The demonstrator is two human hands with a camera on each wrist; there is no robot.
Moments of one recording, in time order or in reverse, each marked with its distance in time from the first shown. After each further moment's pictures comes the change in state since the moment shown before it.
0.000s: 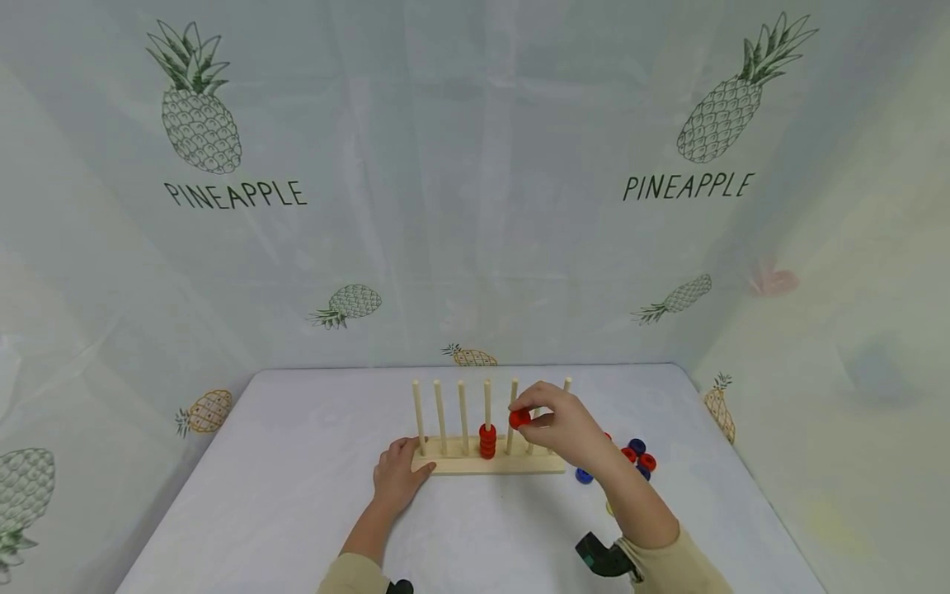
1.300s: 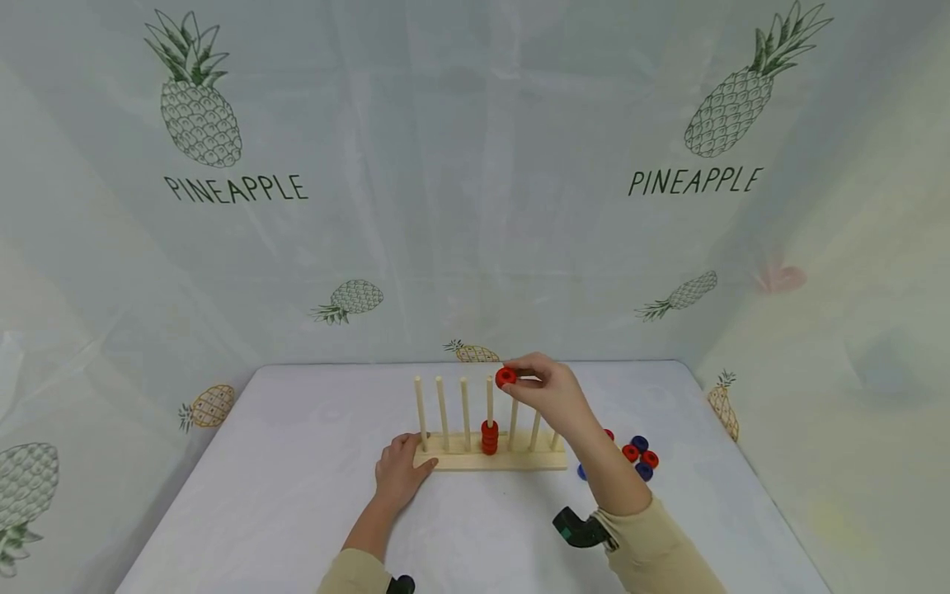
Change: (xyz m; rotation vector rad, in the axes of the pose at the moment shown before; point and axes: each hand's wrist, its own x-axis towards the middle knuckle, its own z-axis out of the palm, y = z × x) left_hand 0.001 0.000 0.002 -0.003 0.013 0.006; right_hand 0.037 -0.004 0.005 0.290 0.167 0.190
